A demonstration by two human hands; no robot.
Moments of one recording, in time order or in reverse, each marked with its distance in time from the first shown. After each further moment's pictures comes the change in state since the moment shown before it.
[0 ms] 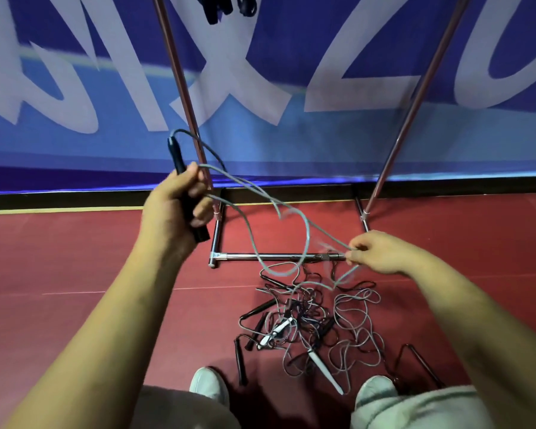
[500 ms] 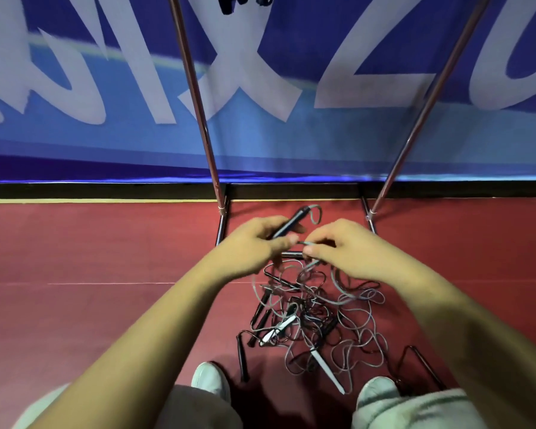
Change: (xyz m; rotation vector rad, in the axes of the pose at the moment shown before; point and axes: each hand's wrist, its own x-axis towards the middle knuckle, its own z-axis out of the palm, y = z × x) left_hand -0.025 -0.046 0.027 1.011 -0.407 -0.190; right_hand -0.018 -0.085 0.004 0.092 0.105 -0.328
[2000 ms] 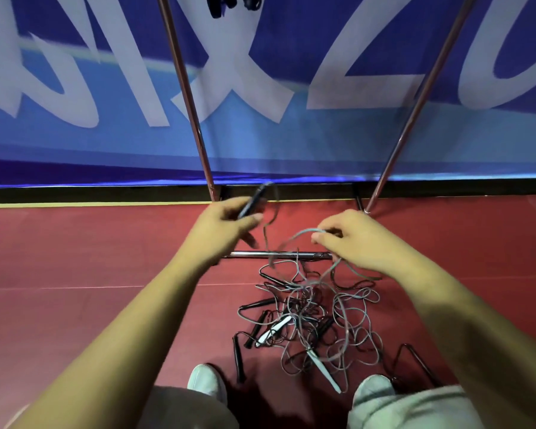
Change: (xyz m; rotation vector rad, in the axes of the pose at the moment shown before) left_hand 0.006 -0.013 -0.019 -0.068 0.324 -0.005; right_hand -0.006 0.014 -0.014 -0.004 0.095 0.053
